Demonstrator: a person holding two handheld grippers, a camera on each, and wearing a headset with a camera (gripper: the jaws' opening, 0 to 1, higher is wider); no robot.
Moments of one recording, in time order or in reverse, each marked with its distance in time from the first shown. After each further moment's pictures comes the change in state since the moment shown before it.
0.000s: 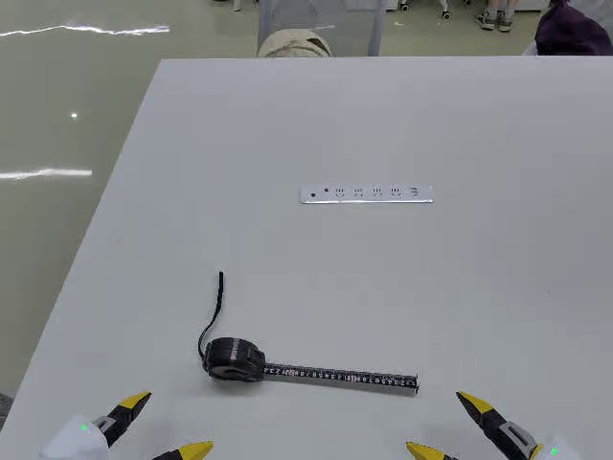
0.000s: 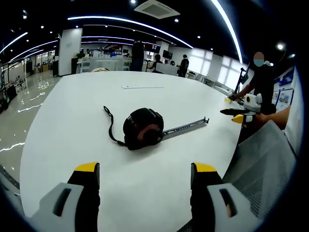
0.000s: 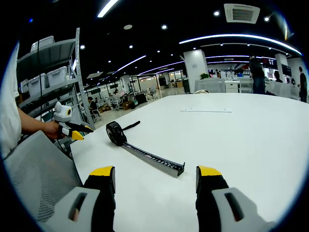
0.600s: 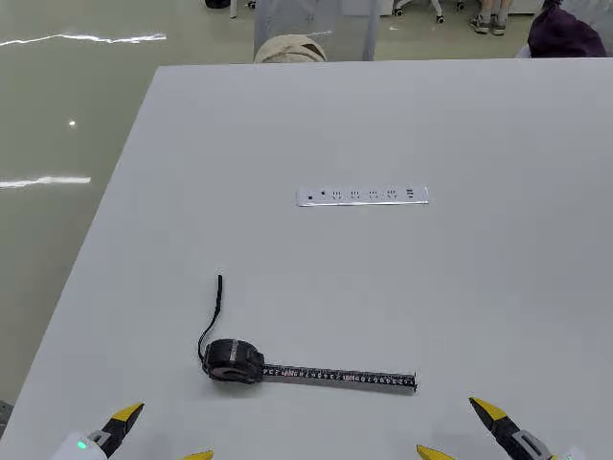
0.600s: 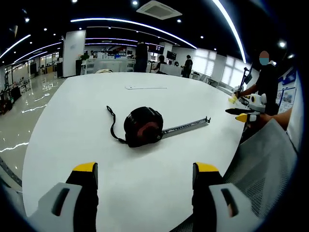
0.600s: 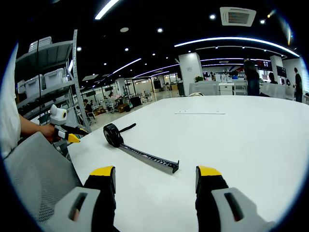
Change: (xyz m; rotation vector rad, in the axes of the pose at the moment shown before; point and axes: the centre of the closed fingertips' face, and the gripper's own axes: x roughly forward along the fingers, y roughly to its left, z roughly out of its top) left arm -0.008 -0.006 -0.004 -0.004 -0.012 0.040; right arm -0.017 -0.004 0.001 0.004 -0.028 -0.050
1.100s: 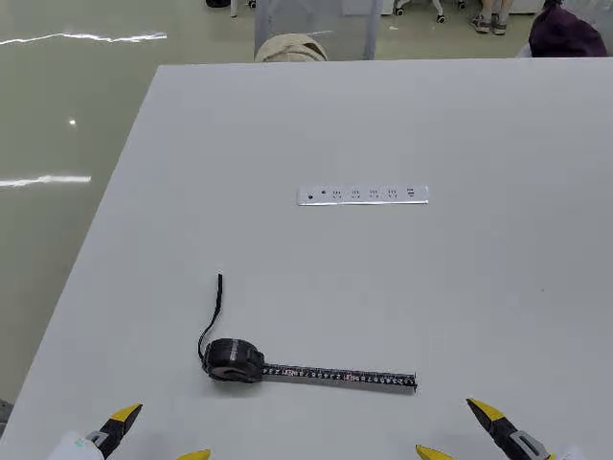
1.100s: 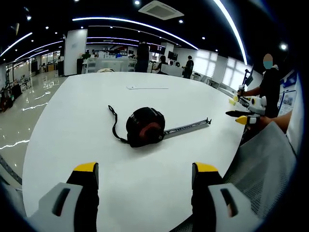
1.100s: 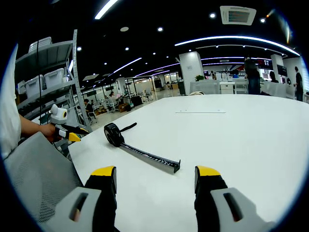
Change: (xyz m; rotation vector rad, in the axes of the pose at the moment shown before) left arm -0.002 0.005 0.003 -0.027 0.001 0.006; right arm 0.002 0.001 -0.001 0.009 0.006 0.011
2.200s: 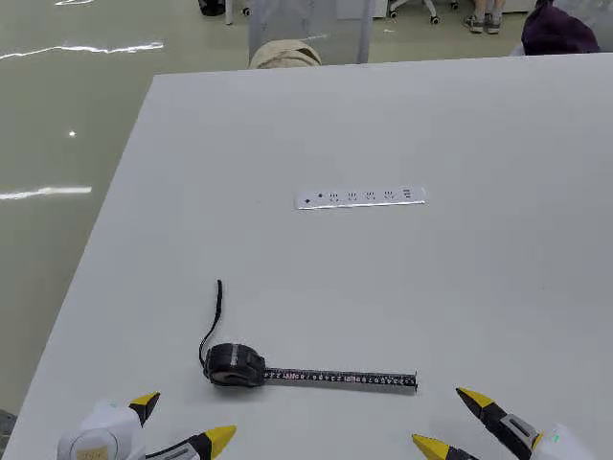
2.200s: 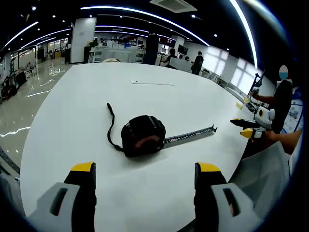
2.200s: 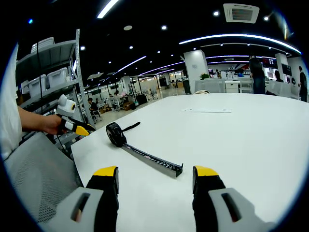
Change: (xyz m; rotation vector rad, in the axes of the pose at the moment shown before) left arm 0.031 -0.012 0.023 -0.076 0.092 0.047; right arm 0.014 -0.002 0.003 -0.007 0.017 0.050
